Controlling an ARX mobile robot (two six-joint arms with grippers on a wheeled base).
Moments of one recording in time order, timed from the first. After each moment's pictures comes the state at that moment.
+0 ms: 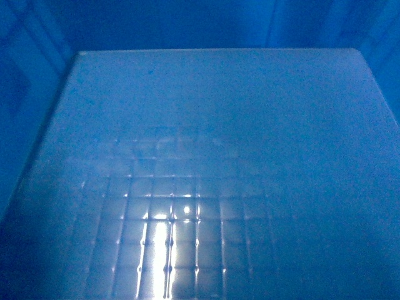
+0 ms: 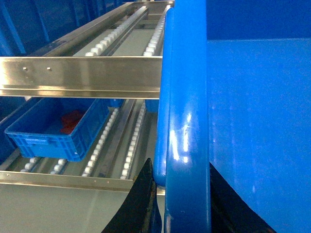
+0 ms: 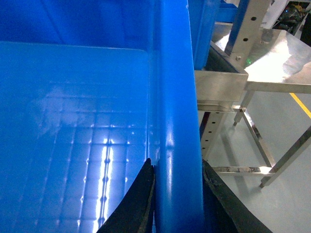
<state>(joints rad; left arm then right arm) -0.39 0.71 0.44 0.01 -0.54 -0.08 0.33 0.70 0.39 0.11 0.42 0.03</state>
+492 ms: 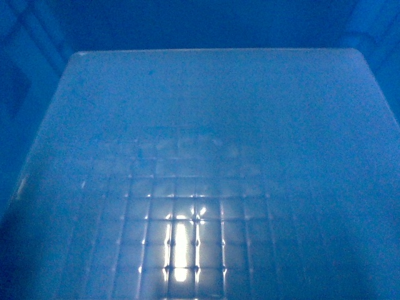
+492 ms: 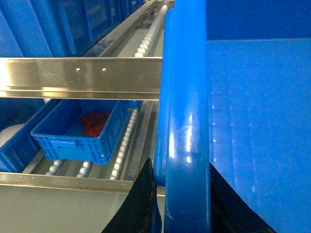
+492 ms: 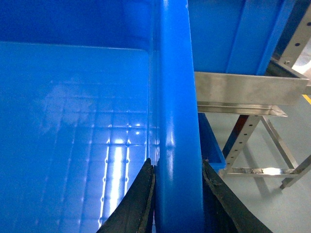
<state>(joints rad) -0.39 0.71 0.44 0.01 -0.54 -0.08 0.33 0.70 0.39 0.11 0.42 0.03</state>
